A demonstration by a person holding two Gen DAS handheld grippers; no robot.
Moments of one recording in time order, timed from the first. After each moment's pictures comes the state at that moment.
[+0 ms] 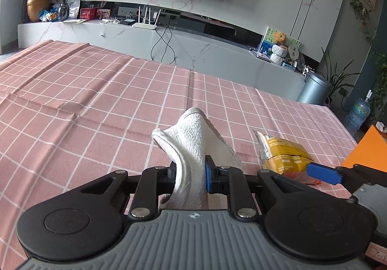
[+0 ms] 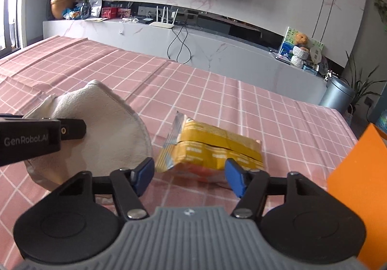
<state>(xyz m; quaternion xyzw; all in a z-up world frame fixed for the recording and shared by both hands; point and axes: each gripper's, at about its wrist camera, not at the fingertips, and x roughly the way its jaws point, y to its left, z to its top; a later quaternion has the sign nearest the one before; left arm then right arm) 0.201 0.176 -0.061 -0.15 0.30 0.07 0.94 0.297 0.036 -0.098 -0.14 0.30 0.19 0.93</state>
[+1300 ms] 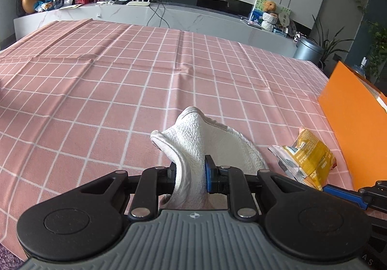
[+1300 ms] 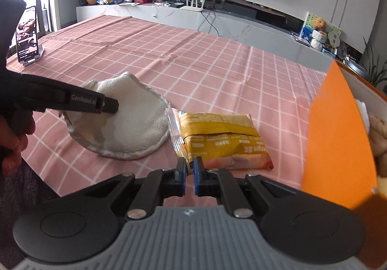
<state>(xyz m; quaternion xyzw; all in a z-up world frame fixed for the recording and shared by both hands) 0.094 0.124 -0.064 -0.12 0.37 0.05 0.92 0.133 -0.063 -0.086 -0.13 0.34 0.25 0.89</state>
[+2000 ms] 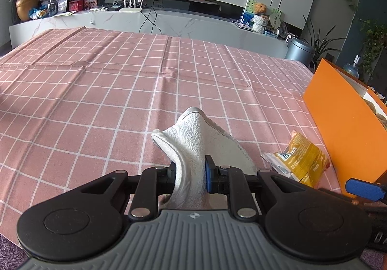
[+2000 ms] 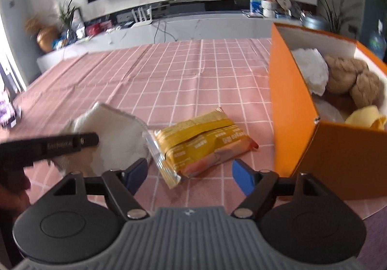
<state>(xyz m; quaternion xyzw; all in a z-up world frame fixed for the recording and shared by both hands) 0.082 0.106 -0.055 -0.11 0.35 0.04 0.93 0.130 -0.106 -0.075 0.04 0.36 0.16 0.92</state>
